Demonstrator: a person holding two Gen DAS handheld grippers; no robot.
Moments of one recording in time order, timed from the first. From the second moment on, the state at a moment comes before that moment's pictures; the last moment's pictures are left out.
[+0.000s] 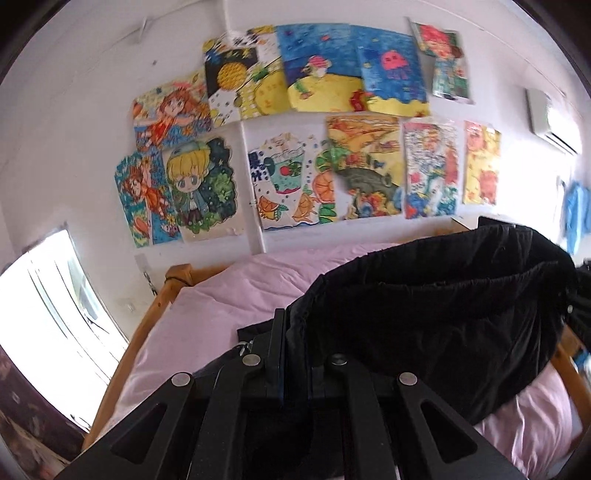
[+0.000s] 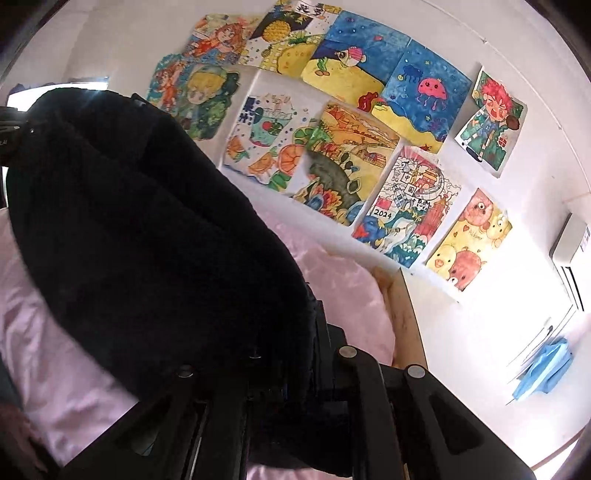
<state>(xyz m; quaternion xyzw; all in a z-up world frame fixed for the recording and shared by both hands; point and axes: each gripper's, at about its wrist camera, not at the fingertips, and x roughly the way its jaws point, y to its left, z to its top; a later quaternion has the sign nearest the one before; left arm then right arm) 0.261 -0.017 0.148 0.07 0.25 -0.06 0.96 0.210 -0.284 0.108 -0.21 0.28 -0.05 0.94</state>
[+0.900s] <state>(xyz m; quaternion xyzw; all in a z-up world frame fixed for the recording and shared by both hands) 0.417 -0.039 0.049 0.09 0.36 -0.03 0.93 0.372 -0.308 -0.006 -0.17 0.31 -0.03 0.93</state>
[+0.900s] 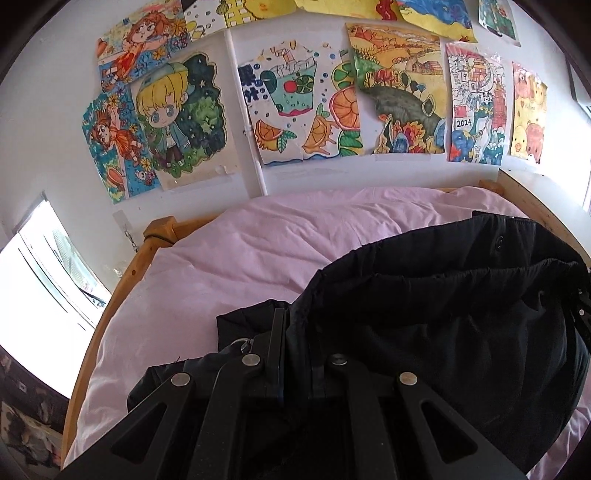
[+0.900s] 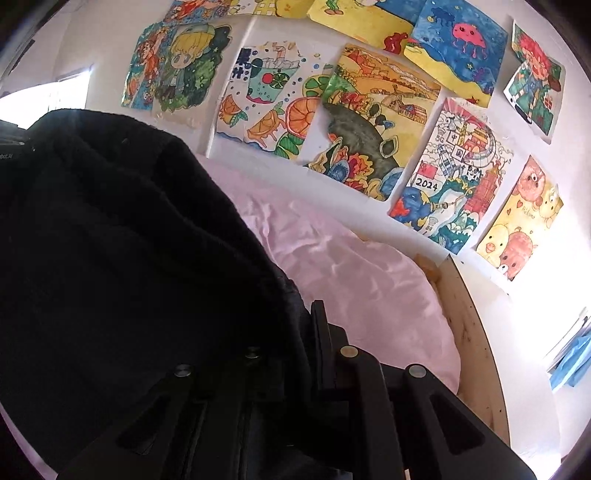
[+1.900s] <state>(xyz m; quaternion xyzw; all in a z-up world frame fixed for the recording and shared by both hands) 0.452 -0.017 0.017 0.05 0.41 -0.04 0.91 0.377 -0.394 -0.028 -0.01 0.32 0.01 0.95</state>
